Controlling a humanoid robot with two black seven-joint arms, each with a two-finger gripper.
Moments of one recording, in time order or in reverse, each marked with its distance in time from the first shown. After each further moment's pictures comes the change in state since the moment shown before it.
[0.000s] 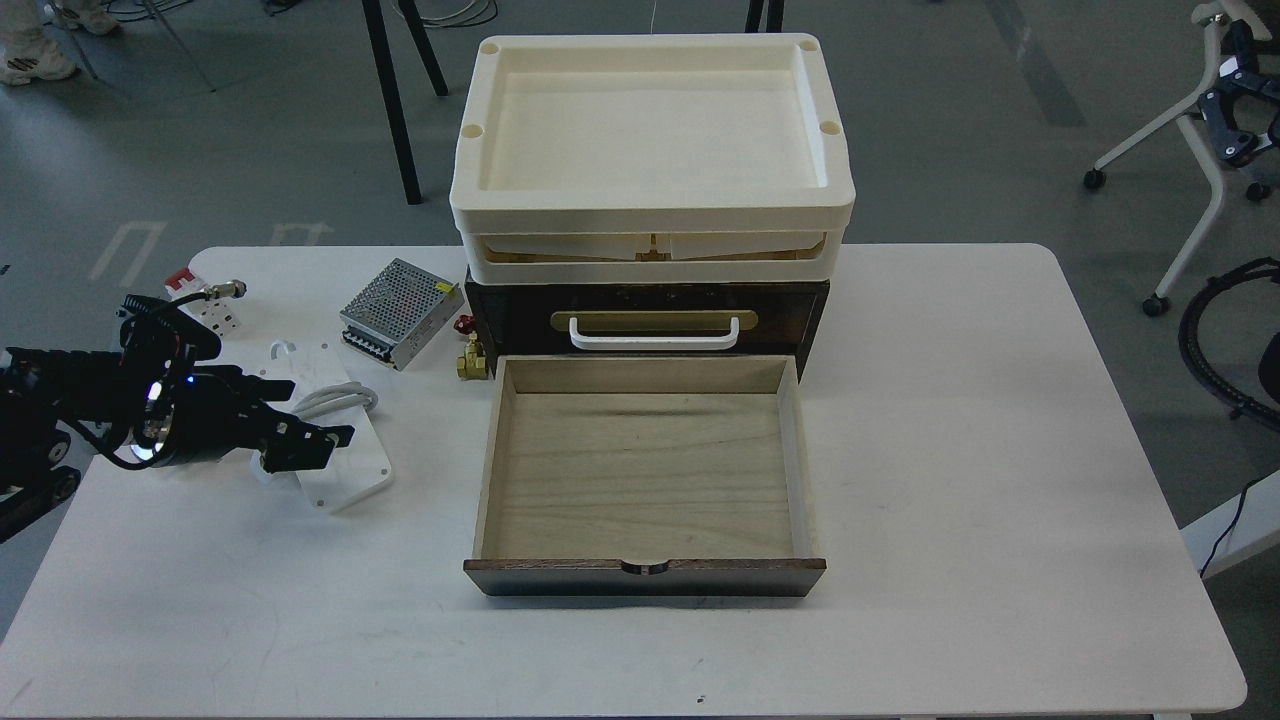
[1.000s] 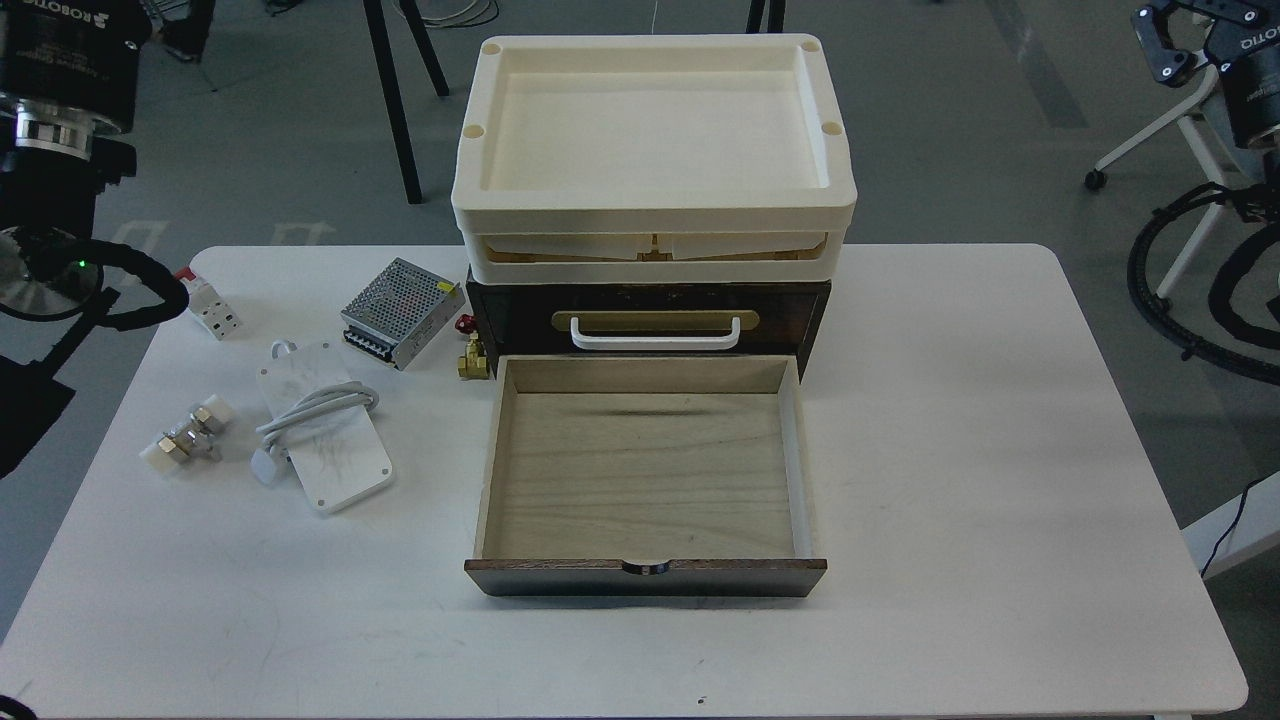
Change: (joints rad) left arm -0.019 -0.139 -0.585 -0.173 -2.211 -0.277 0.000; right arm 0.165 0.055 -0.089 -0.014 -0.039 0.000 0.000
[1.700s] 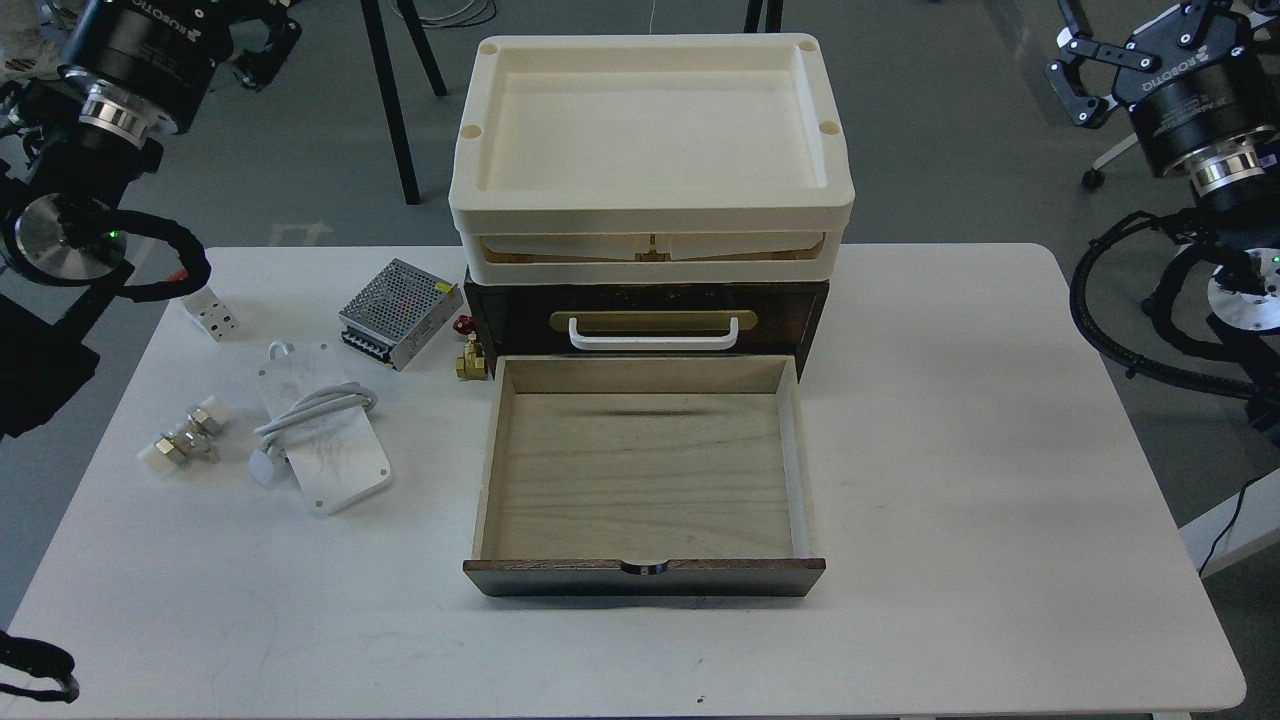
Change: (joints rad) left arm -0.153 -0.090 0.167 0.323 0.049 0.000 0.173; right arm 0.071 0.090 -0.162 -0.119 -0.005 0.000 0.000
